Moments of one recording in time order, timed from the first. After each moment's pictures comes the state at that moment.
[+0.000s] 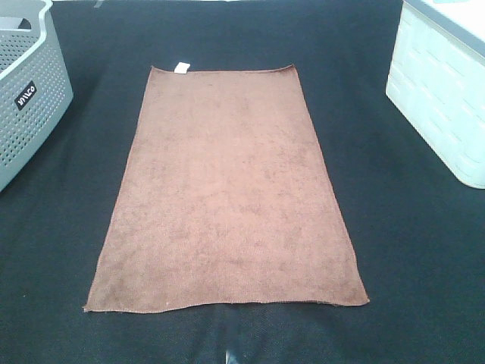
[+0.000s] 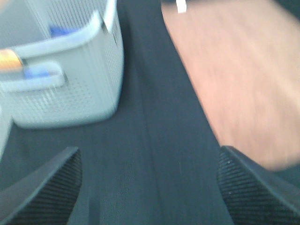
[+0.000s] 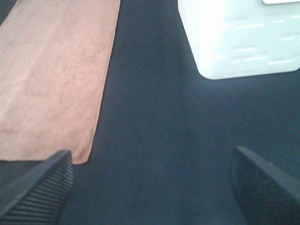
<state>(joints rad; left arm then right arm) 0.06 0.00 -0.51 -0.14 0.98 0.20 -0.01 -0.01 -0.51 0.05 1.05 -0.04</state>
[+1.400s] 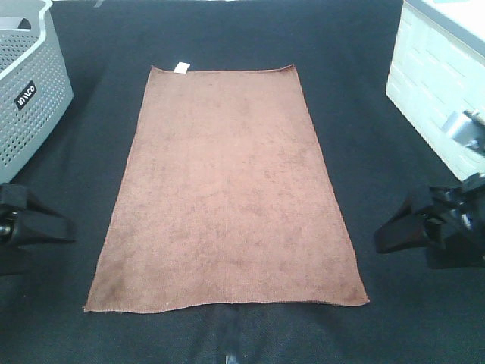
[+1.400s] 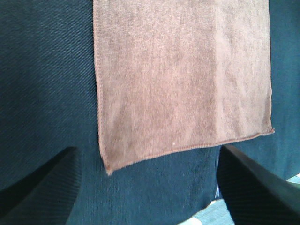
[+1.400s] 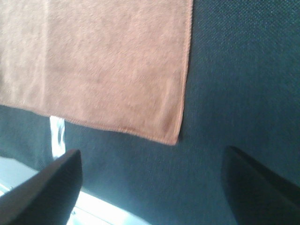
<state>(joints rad) 0.06 1.44 -0.43 -1.29 0.62 0.93 -0.01 1.42 -0.53 0.83 0.65 -0.69</state>
